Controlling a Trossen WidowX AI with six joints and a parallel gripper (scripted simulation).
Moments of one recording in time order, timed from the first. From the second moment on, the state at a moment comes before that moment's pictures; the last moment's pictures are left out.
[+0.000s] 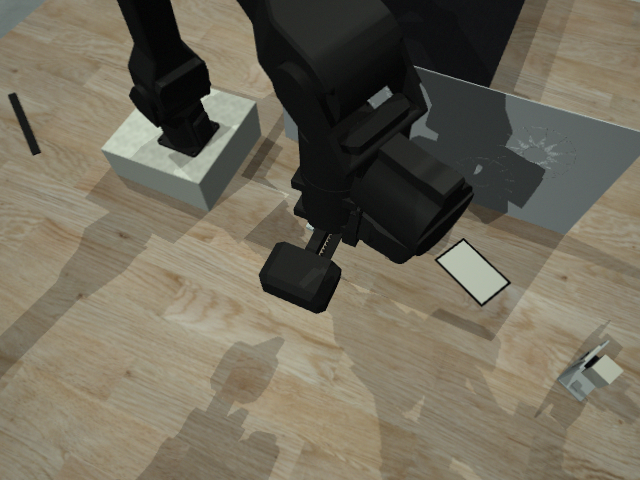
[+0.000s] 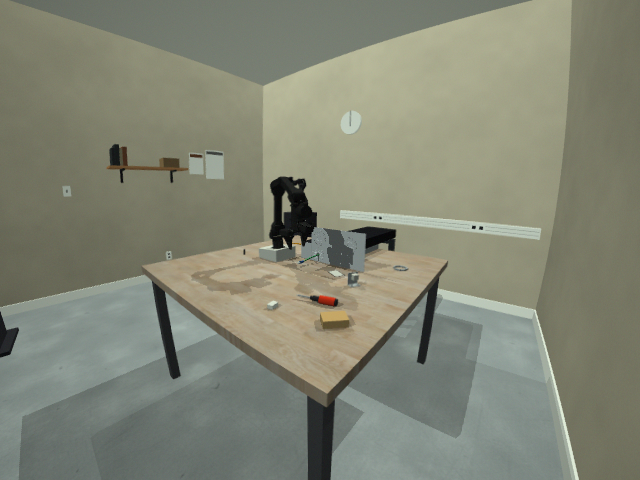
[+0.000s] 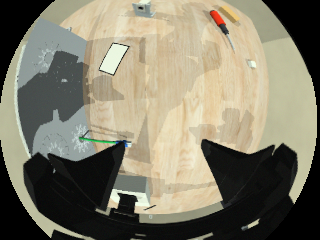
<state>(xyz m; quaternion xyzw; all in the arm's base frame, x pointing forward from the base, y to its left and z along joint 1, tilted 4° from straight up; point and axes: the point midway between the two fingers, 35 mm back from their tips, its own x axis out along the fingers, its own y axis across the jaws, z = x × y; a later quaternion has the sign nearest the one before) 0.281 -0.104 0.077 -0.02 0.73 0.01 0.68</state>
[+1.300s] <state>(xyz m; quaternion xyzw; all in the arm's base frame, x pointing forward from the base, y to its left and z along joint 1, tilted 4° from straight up) 0.280 -0.106 0.057 0.42 0.57 -0.46 0.53</state>
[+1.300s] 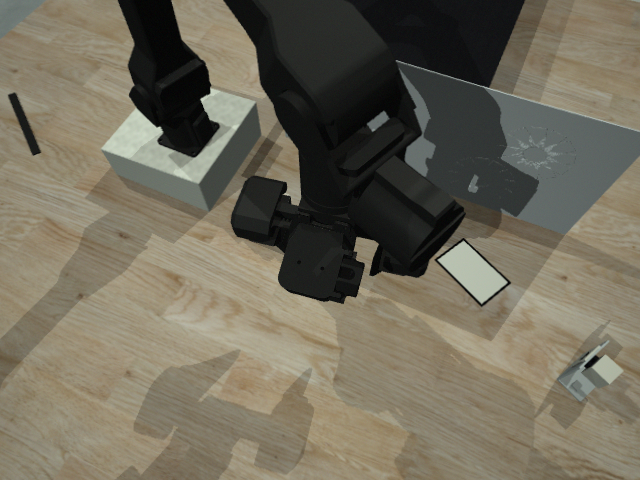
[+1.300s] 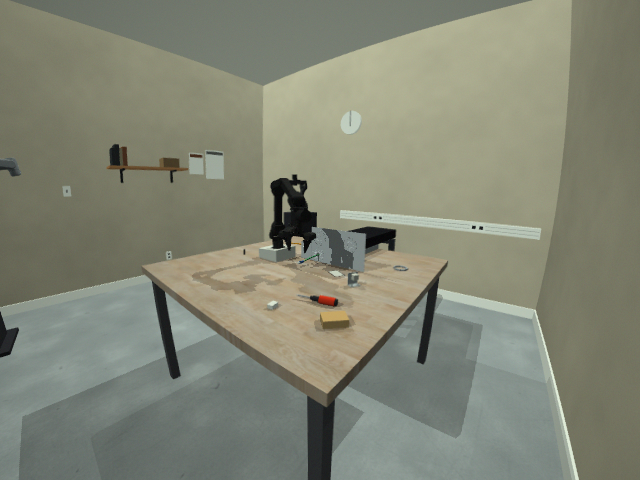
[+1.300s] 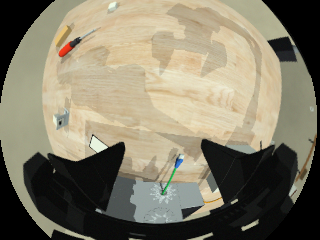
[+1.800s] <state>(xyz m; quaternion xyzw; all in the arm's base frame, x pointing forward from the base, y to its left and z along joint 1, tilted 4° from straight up) 0.282 -0.103 0.054 0.44 0.56 -0.46 0.52</state>
